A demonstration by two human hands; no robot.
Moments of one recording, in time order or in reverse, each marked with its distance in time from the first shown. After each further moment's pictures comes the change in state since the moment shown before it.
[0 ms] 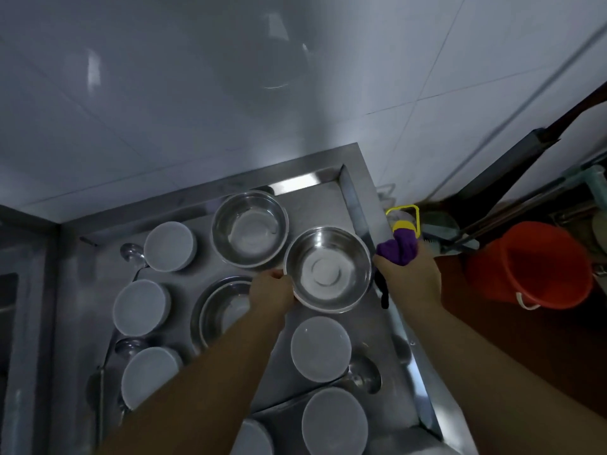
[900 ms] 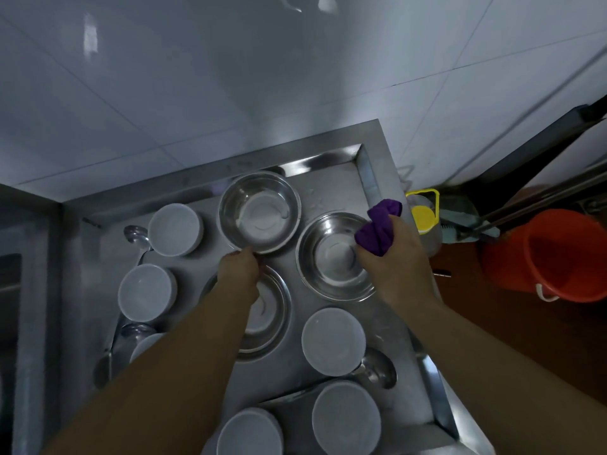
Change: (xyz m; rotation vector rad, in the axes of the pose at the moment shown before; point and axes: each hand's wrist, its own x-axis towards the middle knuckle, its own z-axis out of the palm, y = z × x) left_hand 0.079 -0.005 -0.047 -0.422 0.140 -0.210; right_hand -0.004 -0.018 0.043 -0.183 -0.191 -0.274
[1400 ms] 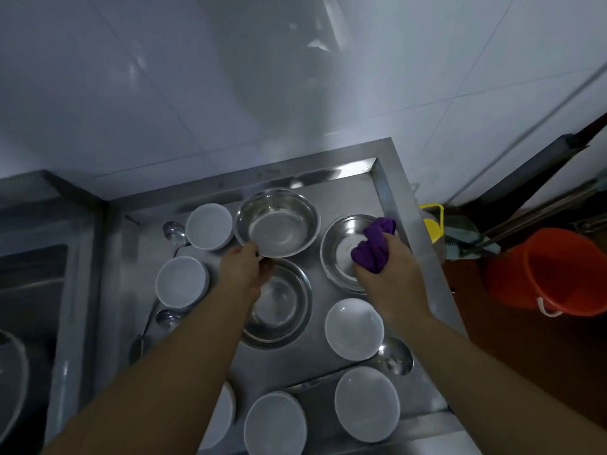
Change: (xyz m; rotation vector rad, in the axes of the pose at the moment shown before) left_hand -0.046 0.025 -0.068 -0.209 -0.144 0.063; right_hand -0.067 -0.033 0.025 -0.003 0.009 -0.054
